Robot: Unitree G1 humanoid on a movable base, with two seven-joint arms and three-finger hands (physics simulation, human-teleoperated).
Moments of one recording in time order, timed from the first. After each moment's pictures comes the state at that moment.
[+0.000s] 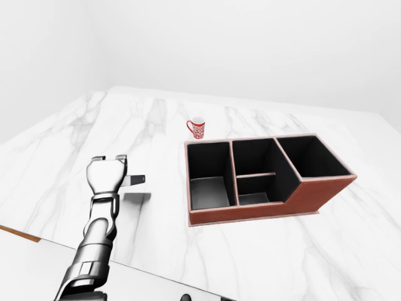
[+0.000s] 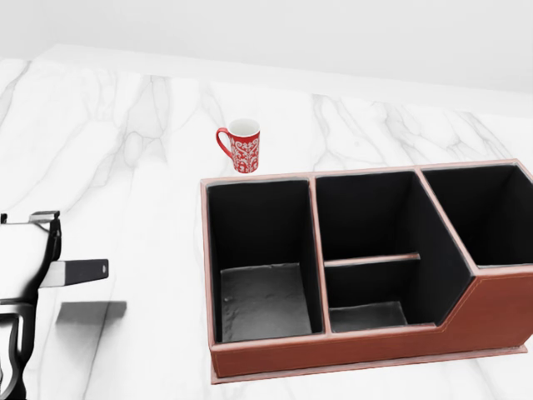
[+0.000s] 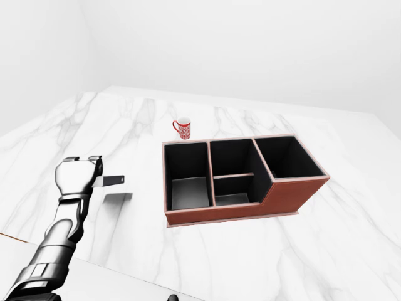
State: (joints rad) left arm -0.36 0.39 0.07 0.57 1.40 0.09 0.52; right arm 0.23 -0.28 -1.30 -0.47 0.72 0.09 0.26
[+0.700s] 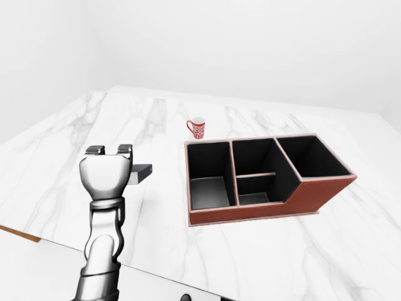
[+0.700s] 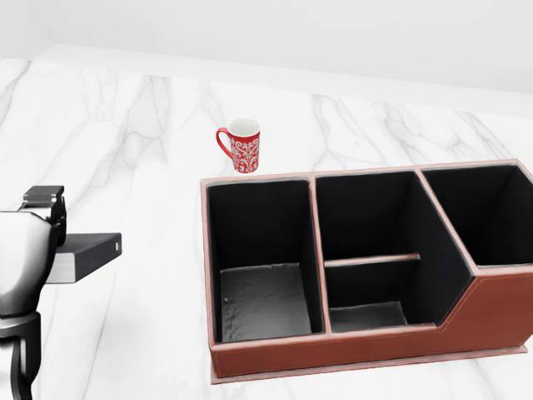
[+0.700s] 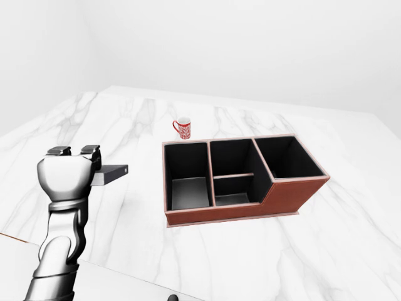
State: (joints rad) left arm -0.15 0.24 0.12 -0.09 1.58 0.09 0.47; right arm 0.23 -0.28 -1.30 -0.47 0.73 0.09 0.26
